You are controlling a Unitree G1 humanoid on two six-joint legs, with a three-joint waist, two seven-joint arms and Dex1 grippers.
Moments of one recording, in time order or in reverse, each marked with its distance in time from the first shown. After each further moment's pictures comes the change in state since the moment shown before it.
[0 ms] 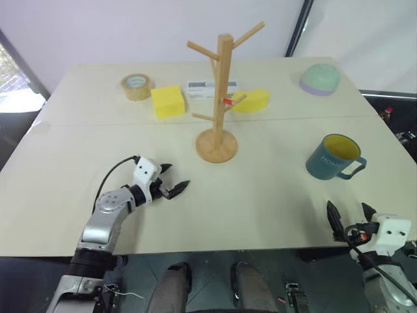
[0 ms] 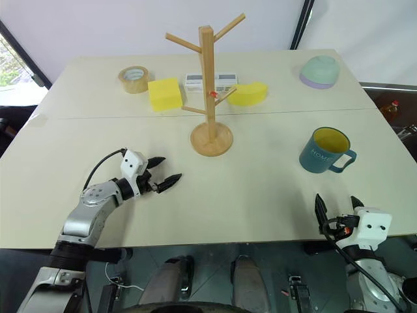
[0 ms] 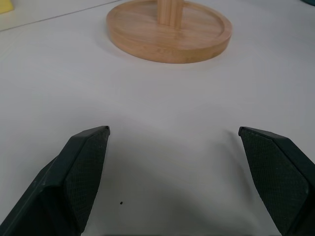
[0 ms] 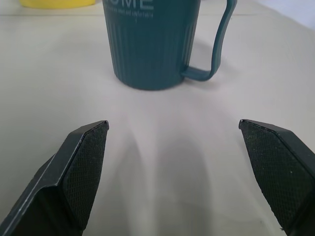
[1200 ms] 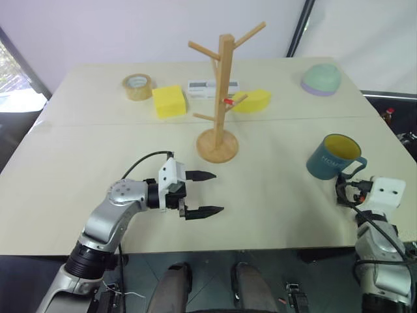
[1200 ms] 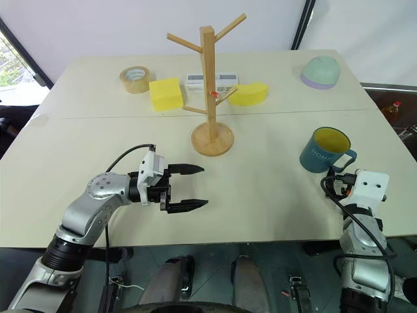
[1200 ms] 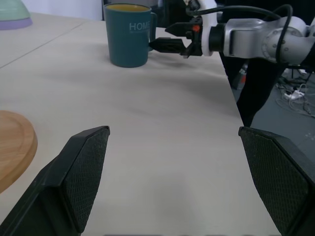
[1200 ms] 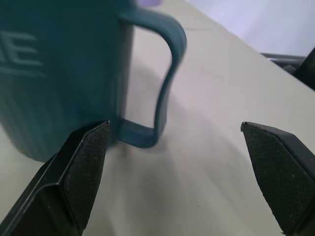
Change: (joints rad) left arm -0.050 0.071 -0.155 -0.309 -0.176 0.115 -0.345; right arm -0.360 -0.100 -0.001 0.179 -0.155 0.208 -0.287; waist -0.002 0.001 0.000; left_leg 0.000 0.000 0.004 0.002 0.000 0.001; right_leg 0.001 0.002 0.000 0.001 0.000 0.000
